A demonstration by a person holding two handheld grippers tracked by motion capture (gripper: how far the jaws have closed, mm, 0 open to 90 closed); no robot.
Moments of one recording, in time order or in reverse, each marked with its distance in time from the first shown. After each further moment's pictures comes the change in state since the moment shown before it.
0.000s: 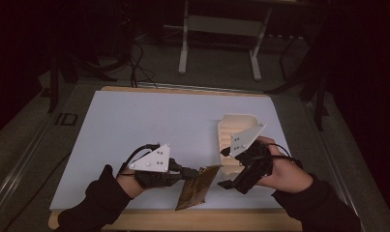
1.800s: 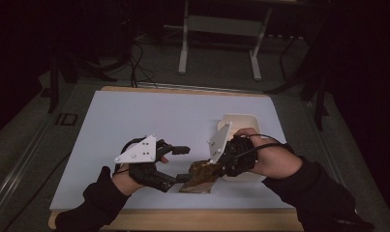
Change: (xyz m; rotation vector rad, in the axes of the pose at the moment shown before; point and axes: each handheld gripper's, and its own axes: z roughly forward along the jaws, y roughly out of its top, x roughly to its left) left arm 0.007 -0.008 -0.016 -0.186 0.096 -0.122; right arm 0.000 0.044 0.012 0.307 0.091 -0.248
